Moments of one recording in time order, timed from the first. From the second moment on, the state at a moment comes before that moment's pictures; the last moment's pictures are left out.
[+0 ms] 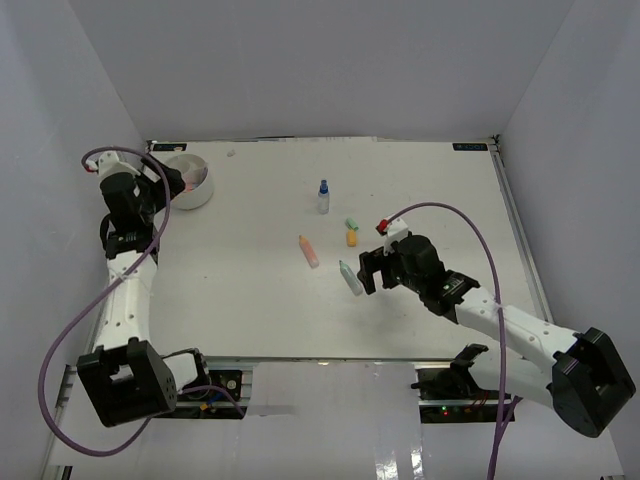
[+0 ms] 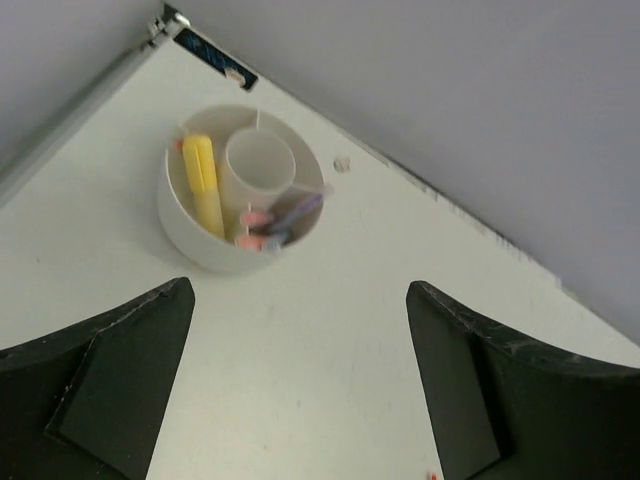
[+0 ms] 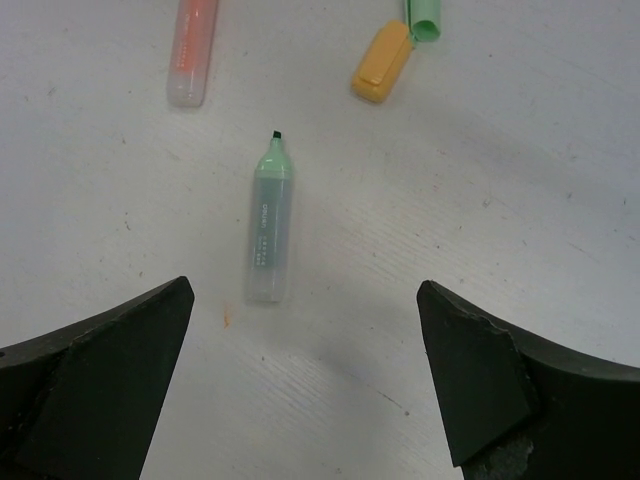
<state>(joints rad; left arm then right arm) 0.24 1.20 0.99 0.01 0.00 -0.48 0.71 1.04 0.53 -0.03 0.04 0.15</state>
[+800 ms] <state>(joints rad) 0.15 0.93 0.64 -0.22 0.29 -0.50 0.82 1.49 0.74 -0.24 0.08 0.12</state>
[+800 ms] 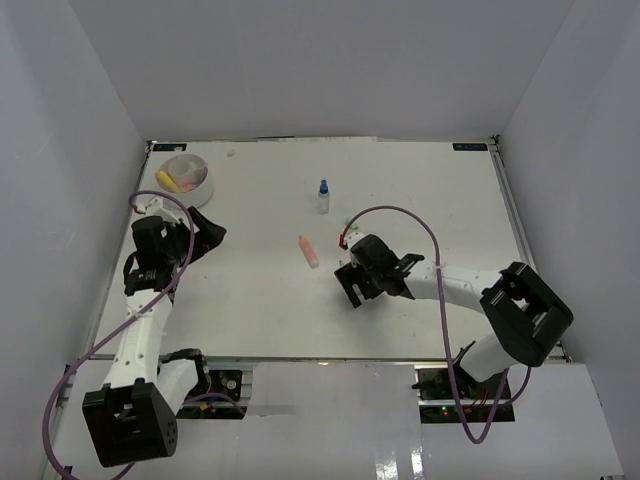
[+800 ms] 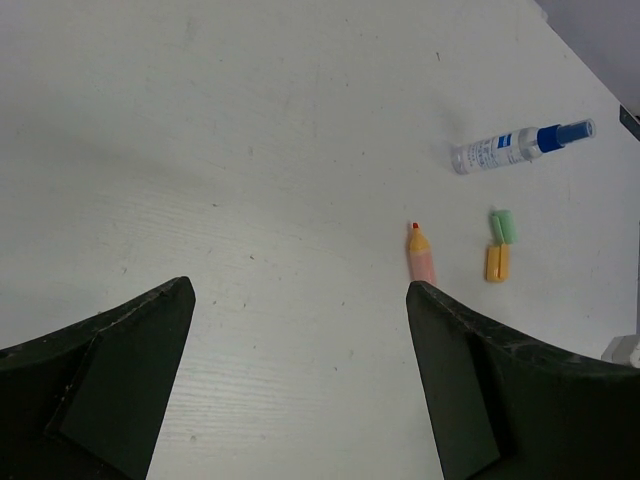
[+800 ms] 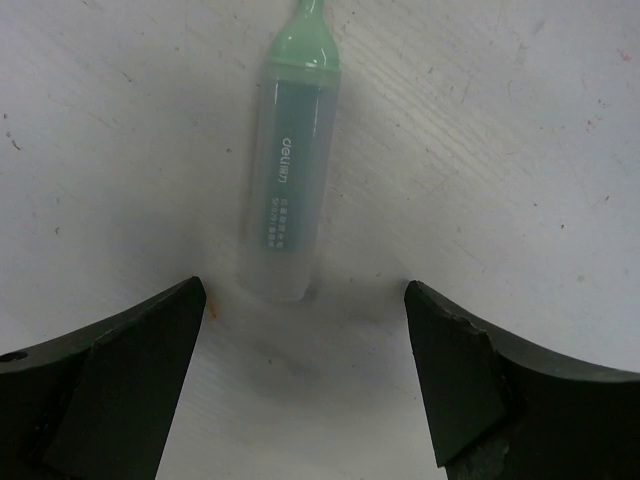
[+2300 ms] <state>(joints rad) -0.16 0.88 0.62 -0.11 0.44 -0.69 0.93 1.37 0.77 -0.21 0.15 0.20</state>
